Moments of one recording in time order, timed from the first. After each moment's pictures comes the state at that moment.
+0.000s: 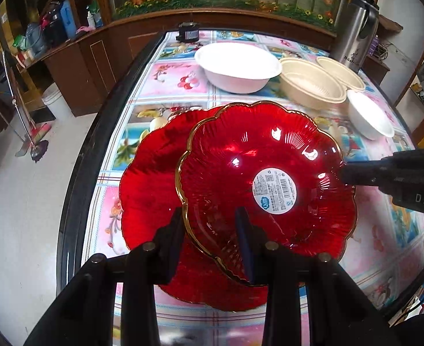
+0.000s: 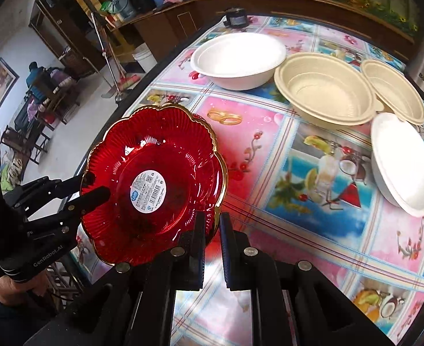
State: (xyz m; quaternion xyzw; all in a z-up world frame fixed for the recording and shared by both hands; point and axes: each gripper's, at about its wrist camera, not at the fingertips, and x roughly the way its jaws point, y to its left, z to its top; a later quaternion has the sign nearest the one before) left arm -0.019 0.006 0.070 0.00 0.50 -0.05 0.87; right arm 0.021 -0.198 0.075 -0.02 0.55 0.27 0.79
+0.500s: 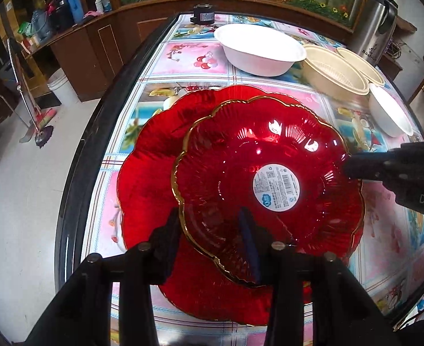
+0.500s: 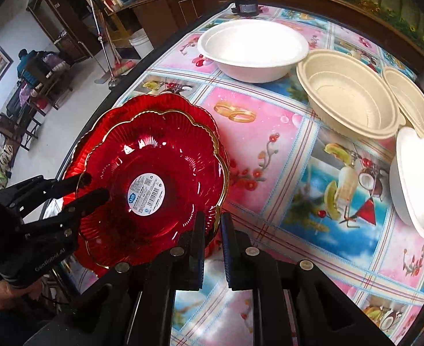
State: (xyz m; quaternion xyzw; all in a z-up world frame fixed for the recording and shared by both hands) left arm -0.009 0.023 0.047 0.00 0.52 -0.02 0.85; right arm 0.033 -0.162 0.059 -0.06 0.56 0.26 0.78
